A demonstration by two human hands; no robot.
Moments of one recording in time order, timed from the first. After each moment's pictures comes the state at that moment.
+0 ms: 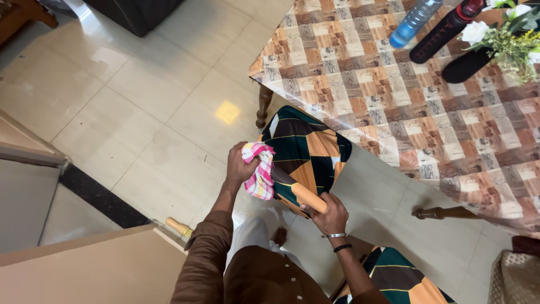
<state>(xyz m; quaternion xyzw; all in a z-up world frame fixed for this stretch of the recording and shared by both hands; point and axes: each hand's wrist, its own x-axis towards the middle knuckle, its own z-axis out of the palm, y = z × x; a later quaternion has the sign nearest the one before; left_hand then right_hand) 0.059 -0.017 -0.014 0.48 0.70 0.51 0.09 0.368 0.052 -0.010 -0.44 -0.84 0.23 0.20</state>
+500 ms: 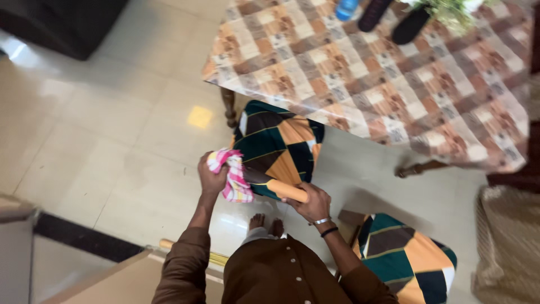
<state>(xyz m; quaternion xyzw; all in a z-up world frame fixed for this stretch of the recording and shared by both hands) 0.047 -0.022 -0.068 0.47 0.68 0.55 0.08 0.363 0.046 -0.001 -0.45 -0.83 0.24 0.23</state>
